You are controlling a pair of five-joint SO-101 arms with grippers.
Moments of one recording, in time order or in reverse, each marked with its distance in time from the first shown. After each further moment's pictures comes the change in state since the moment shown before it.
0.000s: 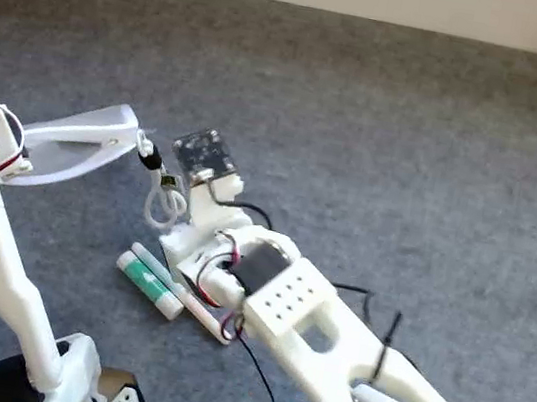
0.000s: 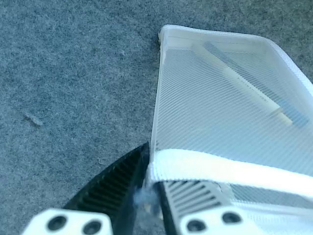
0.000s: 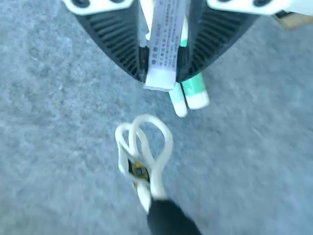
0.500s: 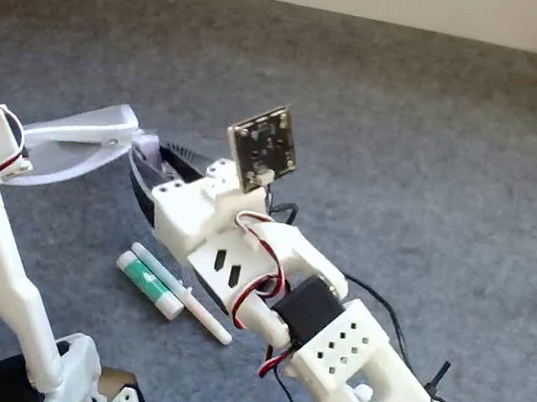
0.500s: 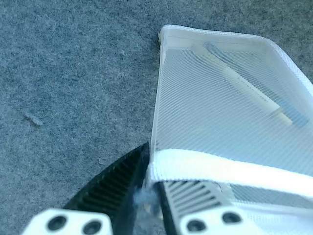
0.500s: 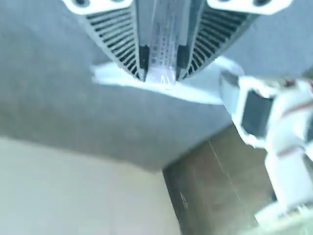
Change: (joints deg) left arm 0.0 0.0 0.0 0.0 0.0; right arm 0.0 -15.6 0.2 -25.6 -0.8
